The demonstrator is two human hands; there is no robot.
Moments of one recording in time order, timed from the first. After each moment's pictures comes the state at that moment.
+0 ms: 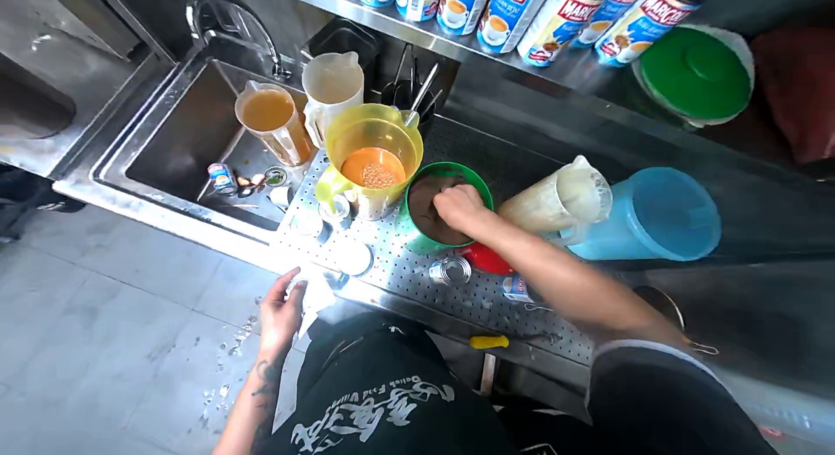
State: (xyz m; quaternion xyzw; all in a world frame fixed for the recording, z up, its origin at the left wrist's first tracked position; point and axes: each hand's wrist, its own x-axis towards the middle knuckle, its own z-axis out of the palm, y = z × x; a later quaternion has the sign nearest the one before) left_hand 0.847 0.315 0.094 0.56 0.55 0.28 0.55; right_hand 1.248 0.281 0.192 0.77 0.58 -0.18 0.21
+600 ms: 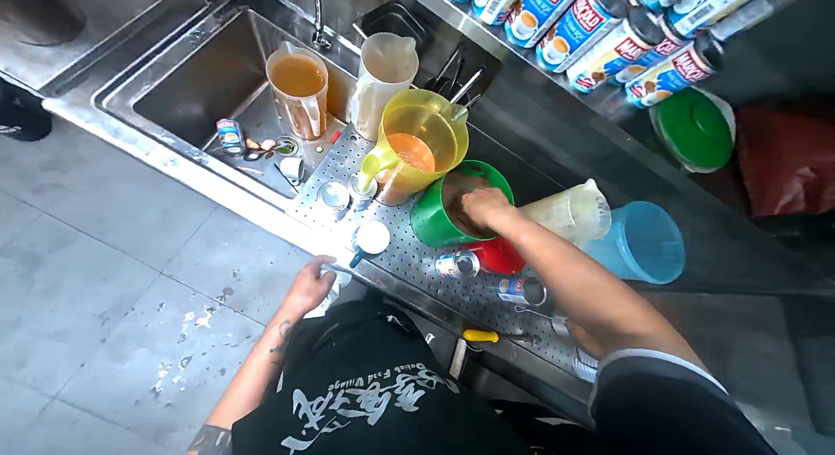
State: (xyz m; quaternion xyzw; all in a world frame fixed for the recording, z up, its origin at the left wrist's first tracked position) left_hand 0.834 0.321 0.070 0.64 0.50 0.01 0.59; right_hand 1.232 0.292 0.199 0.75 0.52 -0.20 0.36
